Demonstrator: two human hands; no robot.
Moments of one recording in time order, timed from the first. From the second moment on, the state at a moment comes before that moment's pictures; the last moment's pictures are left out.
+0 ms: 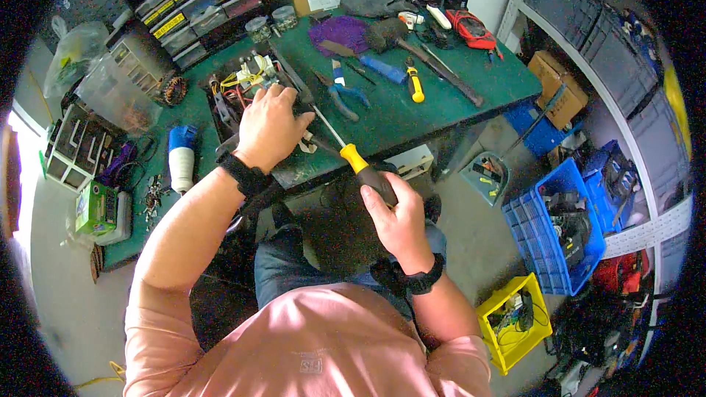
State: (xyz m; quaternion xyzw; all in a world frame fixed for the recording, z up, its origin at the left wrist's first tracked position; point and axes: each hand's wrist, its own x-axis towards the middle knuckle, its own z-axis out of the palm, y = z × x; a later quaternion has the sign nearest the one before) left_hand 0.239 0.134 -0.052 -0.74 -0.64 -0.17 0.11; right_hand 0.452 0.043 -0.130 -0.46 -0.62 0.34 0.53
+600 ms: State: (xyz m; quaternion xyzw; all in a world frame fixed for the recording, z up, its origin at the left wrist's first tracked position) left_hand 0.232 0.141 -0.060 -0.75 -0.63 -0.18 0.09; right_hand 0.436 0.039 -0.128 -0.46 -0.67 0.11 0.58
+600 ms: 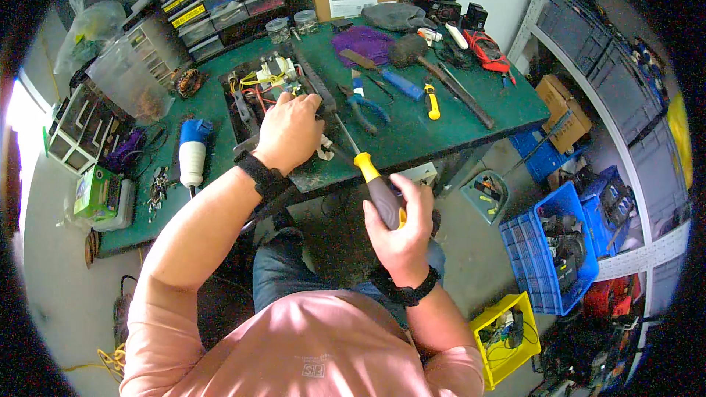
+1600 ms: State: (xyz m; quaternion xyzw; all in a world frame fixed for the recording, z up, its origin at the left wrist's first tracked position) left_hand 0.233 0.141 -0.055 -0.75 -0.63 -0.16 0.08; right_hand 0.430 0.037 -0.133 -0.46 -0.63 0.10 0.62
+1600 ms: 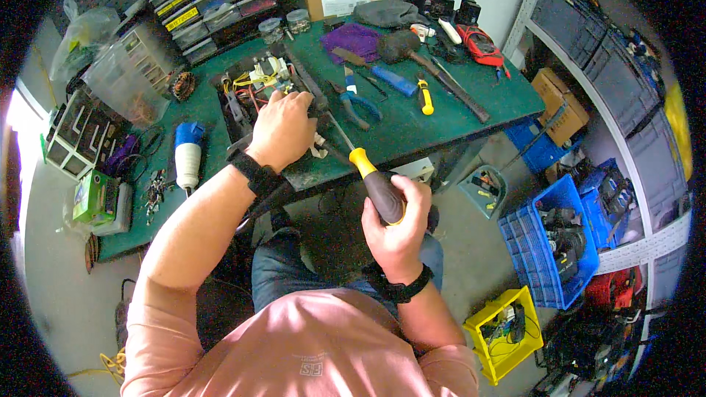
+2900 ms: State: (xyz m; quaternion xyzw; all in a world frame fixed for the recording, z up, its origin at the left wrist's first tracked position) left_hand 0.231 0.142 -0.059 -0.75 -0.64 -0.17 0.09; right_hand 0.441 0.036 -0.121 -0.45 -0.65 0.08 0.60
